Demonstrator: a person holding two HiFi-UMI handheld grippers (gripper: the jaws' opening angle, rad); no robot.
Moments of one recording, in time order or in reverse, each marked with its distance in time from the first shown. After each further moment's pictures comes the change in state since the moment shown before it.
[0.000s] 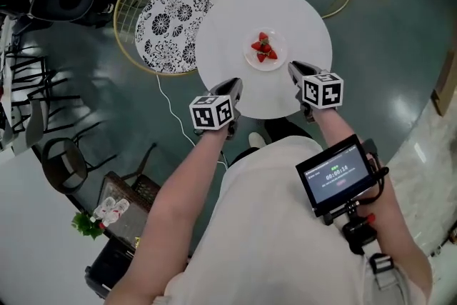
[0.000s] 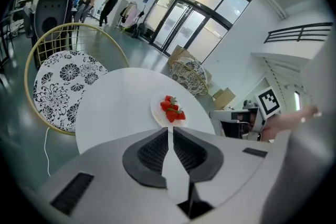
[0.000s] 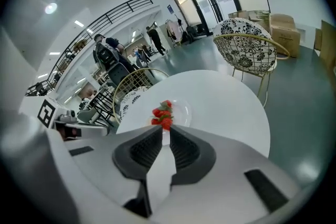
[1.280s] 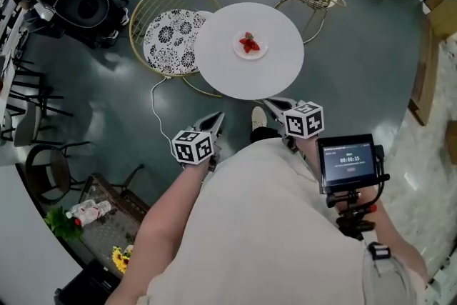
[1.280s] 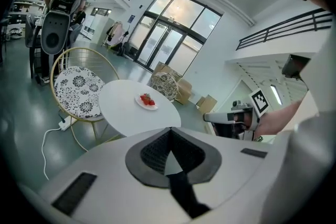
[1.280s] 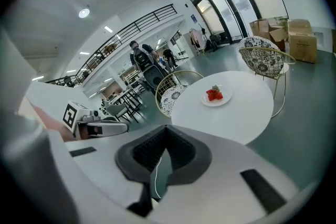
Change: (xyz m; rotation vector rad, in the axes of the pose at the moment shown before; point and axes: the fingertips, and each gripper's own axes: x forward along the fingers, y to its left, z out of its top) left arm -0.191 -0.064 -0.135 0.132 -0.185 -0.142; right arm -0.145 0.177 -0.135 -0.136 -0.093 0.212
